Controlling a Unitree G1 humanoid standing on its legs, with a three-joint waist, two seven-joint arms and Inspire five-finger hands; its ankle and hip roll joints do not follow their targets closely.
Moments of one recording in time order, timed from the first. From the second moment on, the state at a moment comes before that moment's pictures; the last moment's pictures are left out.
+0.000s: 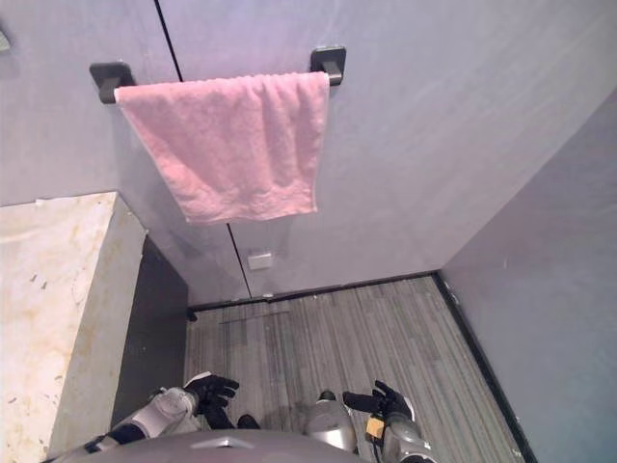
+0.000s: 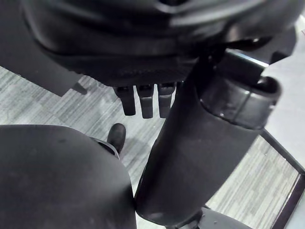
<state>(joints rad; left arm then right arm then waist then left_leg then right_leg) -0.08 0.20 -0.57 1.03 0.00 0.11 -0.11 -0.01 -0.23 0.17 1.20 0.48 -0.10 -0.12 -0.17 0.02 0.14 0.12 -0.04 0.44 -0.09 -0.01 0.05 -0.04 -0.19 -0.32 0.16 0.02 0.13</state>
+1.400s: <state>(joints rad) -0.09 0.13 -0.16 1.29 -0.34 0.06 0.14 -0.04 -0.32 0.19 1.21 0.36 -0.07 -0.19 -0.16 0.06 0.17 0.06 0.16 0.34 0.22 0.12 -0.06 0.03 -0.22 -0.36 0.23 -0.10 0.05</state>
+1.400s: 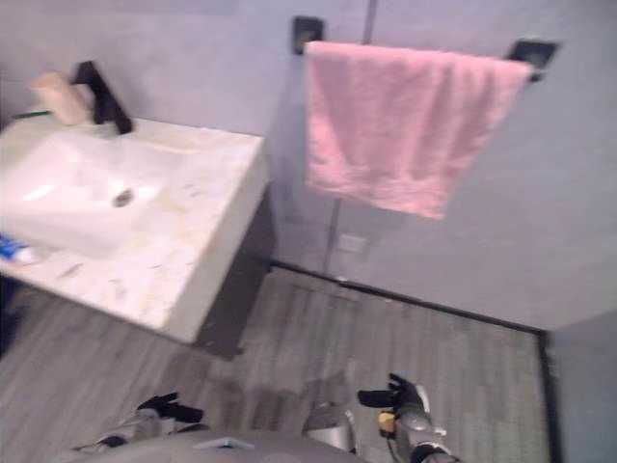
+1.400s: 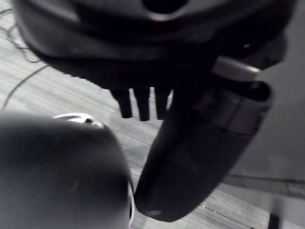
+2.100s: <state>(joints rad) -0.03 0.21 -0.22 1.27 -0.30 0.00 0.20 -0.07 -0.25 0.09 1.25 0.37 -0.03 -0.25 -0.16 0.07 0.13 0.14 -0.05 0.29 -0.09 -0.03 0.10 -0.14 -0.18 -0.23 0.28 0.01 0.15</state>
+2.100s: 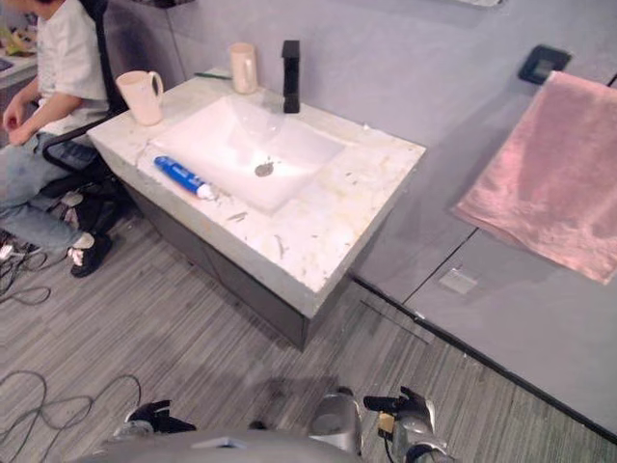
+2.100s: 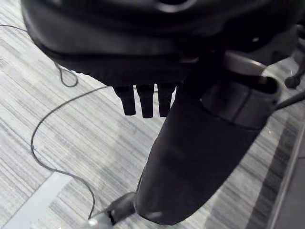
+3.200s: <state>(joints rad) -0.11 0.18 -0.19 1.29 -0.35 -0.13 0.36 -0.04 -0.21 0.13 1.26 0.36 0.08 -0.24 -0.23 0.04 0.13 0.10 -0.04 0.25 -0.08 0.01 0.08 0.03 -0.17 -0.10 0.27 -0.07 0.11</state>
